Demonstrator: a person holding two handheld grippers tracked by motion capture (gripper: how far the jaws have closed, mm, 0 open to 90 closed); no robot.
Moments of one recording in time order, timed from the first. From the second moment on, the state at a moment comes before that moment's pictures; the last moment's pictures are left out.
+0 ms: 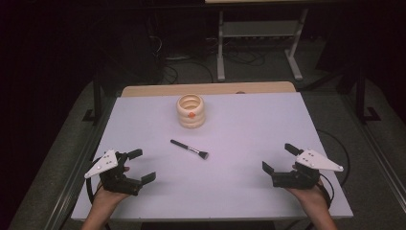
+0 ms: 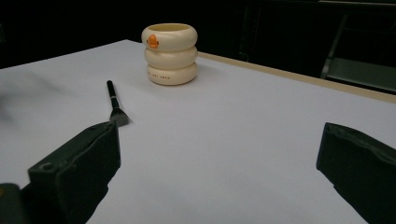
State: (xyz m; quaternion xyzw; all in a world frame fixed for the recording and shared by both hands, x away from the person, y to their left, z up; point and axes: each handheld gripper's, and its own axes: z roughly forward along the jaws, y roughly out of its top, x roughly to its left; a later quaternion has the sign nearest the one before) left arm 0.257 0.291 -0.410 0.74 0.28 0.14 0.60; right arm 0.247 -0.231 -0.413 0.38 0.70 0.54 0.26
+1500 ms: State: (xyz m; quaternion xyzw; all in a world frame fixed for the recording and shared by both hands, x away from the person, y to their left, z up) left arm 0.278 0.272 -0.399 0.75 0.25 0.12 0.60; right arm 0.249 -0.230 -0.410 0.37 0.70 0.54 0.27
